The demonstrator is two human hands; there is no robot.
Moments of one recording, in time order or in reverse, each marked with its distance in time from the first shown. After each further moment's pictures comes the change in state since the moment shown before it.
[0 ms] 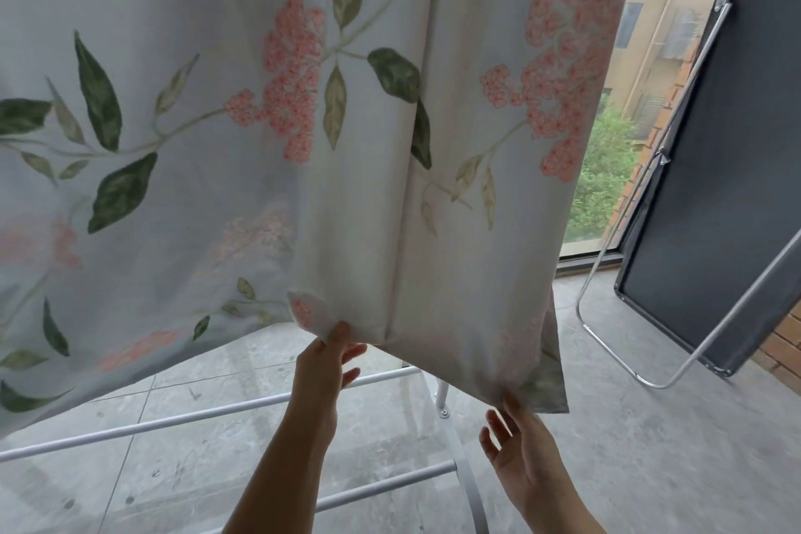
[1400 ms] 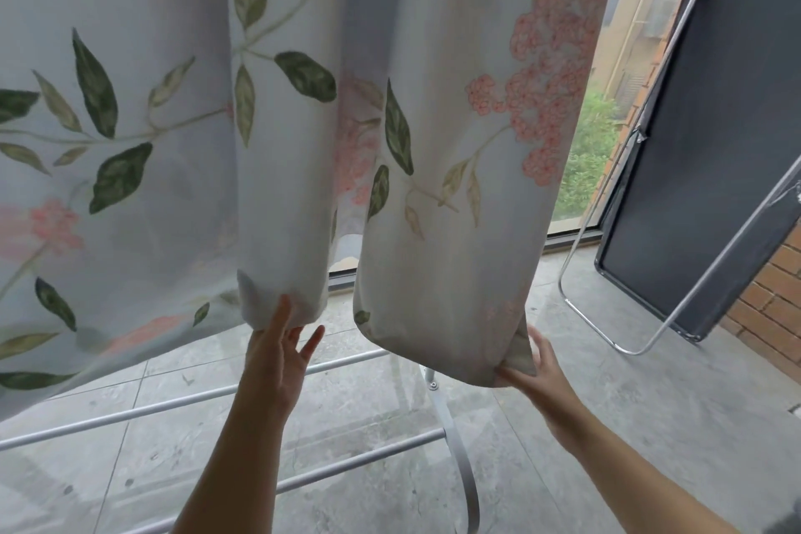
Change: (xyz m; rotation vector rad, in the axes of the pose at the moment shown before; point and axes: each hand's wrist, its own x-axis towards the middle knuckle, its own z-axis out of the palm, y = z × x) left_hand 0.015 -0.001 -0.037 -0.506 -0.101 0.059; right_hand 0.020 -0.052 -0.038 -0.824 -0.177 -0.256
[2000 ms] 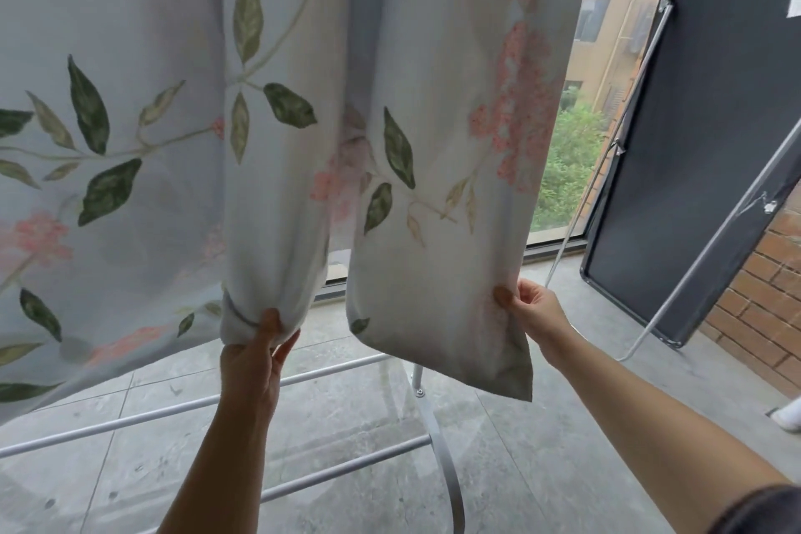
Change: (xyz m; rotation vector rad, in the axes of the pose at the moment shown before) left_hand -0.005 0.001 0.005 0.039 0.140 0.179; right_hand 0.048 -0.075 -0.016 0.042 0.080 -0.167
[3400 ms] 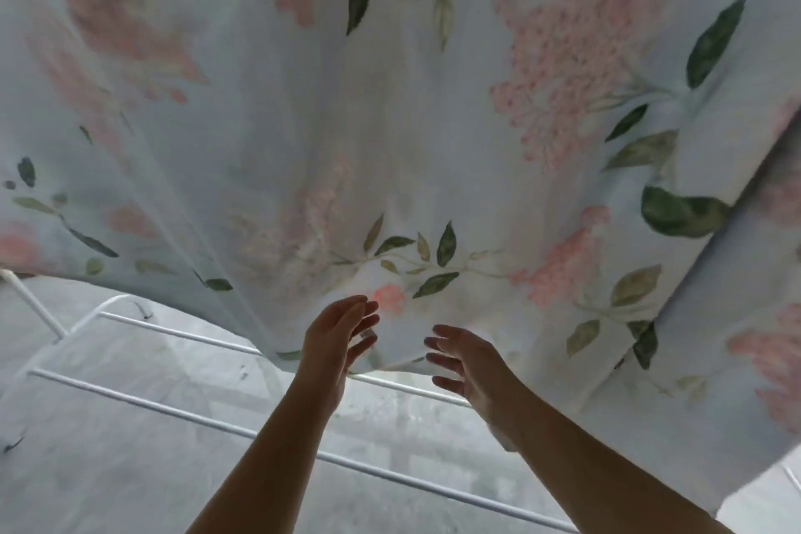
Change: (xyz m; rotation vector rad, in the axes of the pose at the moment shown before) left_hand -0.046 0.264 -0.036 0.314 0.184 0.051; right_hand -0.120 -0.167 0.311 0.091 -0.688 0.432
